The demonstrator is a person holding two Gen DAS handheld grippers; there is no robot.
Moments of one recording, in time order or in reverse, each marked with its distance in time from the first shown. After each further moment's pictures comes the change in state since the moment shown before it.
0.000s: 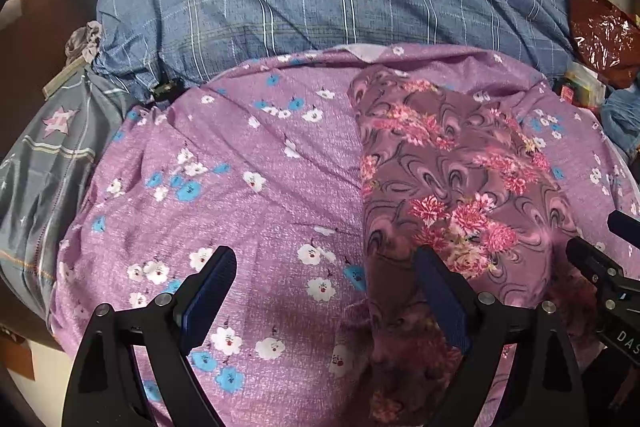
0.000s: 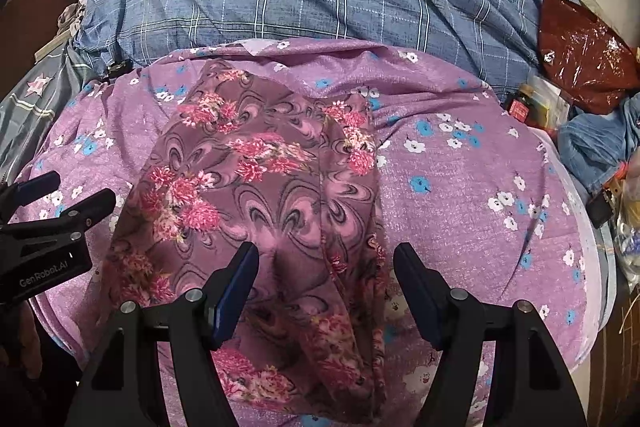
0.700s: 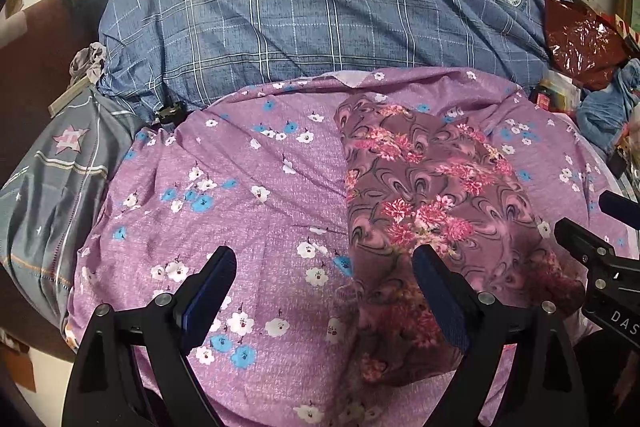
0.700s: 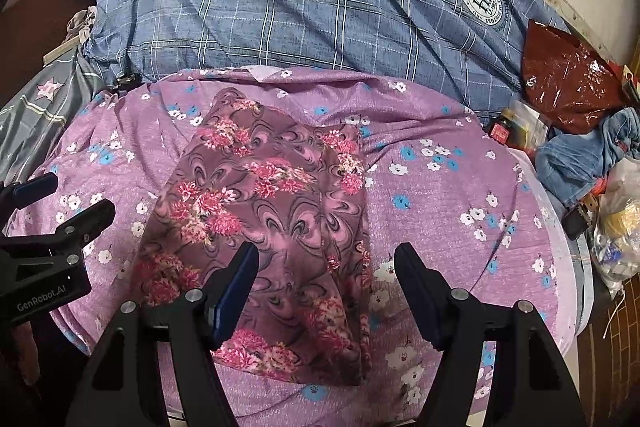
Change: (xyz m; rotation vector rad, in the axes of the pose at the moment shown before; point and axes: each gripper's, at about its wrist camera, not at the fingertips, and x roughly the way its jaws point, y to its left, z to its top) left arm -0.058 0.000 -0.015 0.028 -0.053 -0.030; right arm -0.047 0.006 0.002 -0.019 -0.053 -0.030
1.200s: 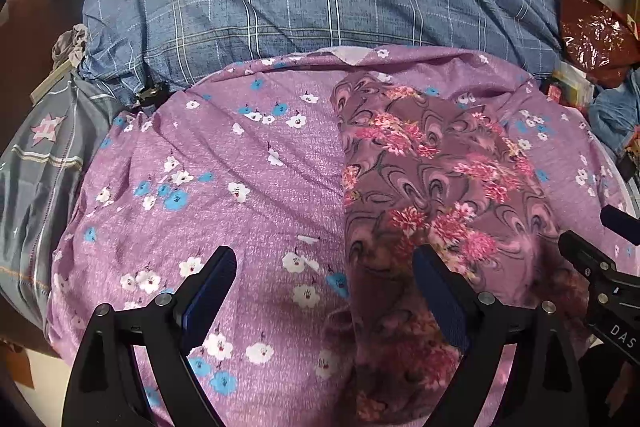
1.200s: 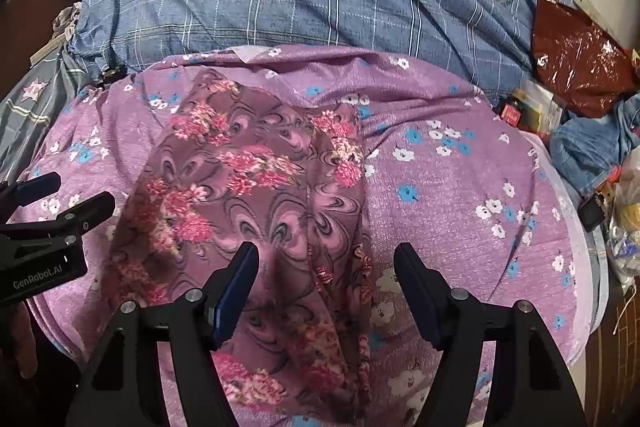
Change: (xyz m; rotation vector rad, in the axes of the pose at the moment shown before) left arm 0.054 0.000 0.023 -0.016 0.068 -0.018; right arm 0.040 -0.011 0.004 0.021 0.050 0.014
